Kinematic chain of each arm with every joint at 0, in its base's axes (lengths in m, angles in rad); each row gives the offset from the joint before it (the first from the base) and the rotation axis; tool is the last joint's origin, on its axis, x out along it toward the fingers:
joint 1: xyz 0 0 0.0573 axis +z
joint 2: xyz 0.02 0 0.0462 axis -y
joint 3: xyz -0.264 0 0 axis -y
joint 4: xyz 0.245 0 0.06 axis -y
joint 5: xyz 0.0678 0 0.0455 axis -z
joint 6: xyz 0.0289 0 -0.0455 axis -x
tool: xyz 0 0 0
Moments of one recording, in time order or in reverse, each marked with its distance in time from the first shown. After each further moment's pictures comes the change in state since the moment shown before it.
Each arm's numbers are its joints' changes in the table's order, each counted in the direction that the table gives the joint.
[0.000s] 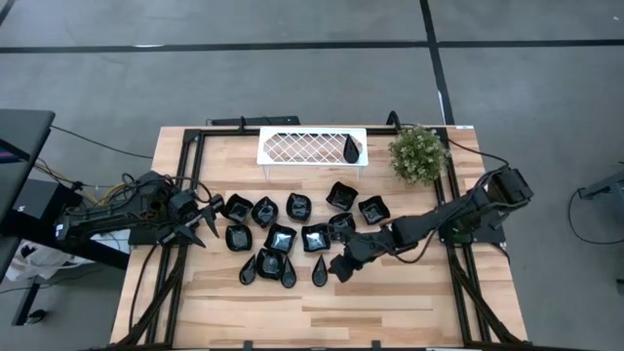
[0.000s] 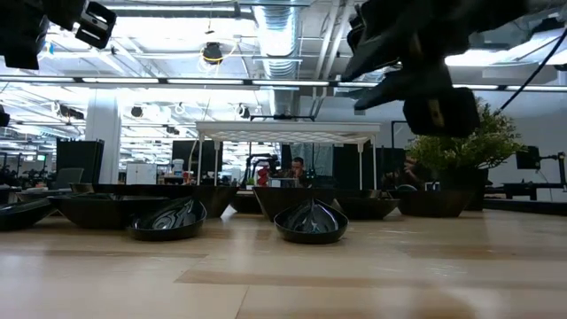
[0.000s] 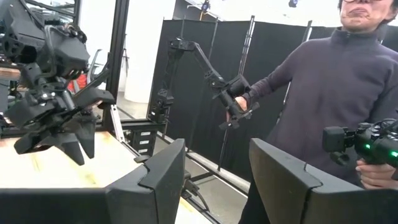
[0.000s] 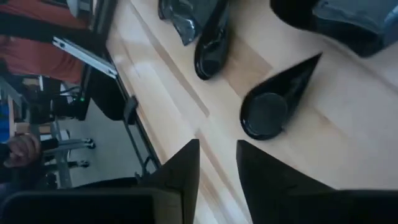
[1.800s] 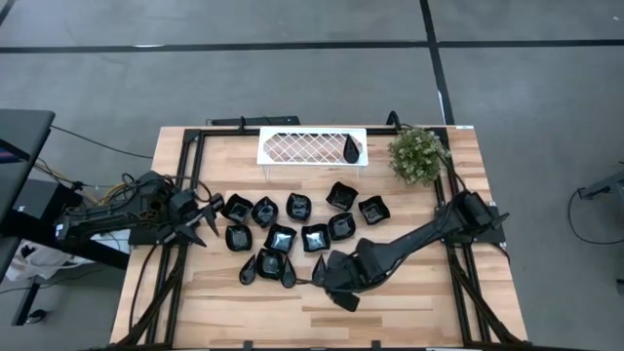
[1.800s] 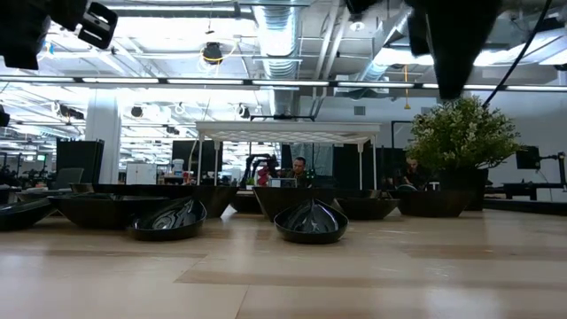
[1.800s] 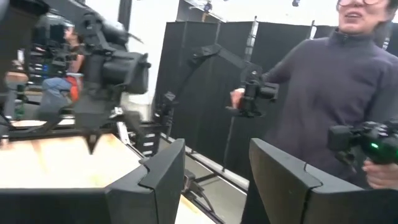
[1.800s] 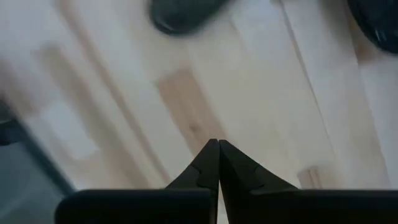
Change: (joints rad) left arm 0.000 0.000 0.000 0.000 -0.009 -0.019; right arm 0.111 -0.369 0.767 -1.223 0.028 0.387
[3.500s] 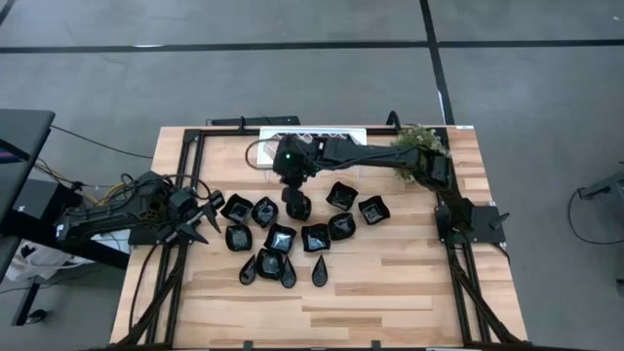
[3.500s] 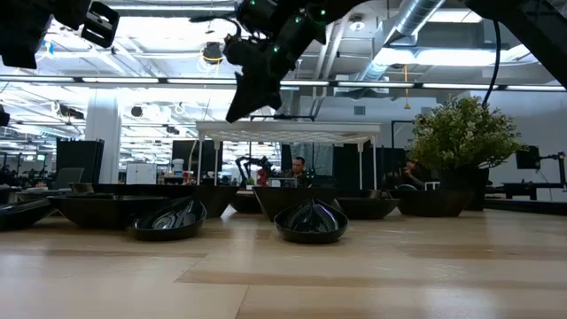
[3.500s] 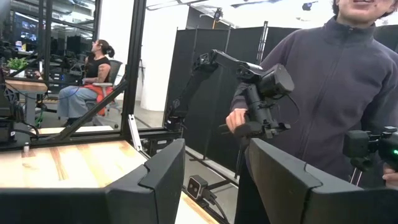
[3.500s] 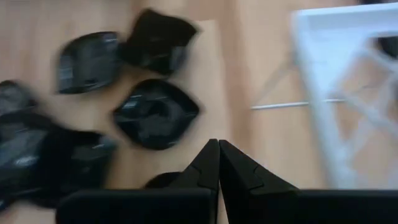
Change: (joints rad) left arm 0.001 0.011 0.001 0.000 -0.061 -0.020; right arm -0.646 -0.195 0.299 0.487 -0.082 0.982
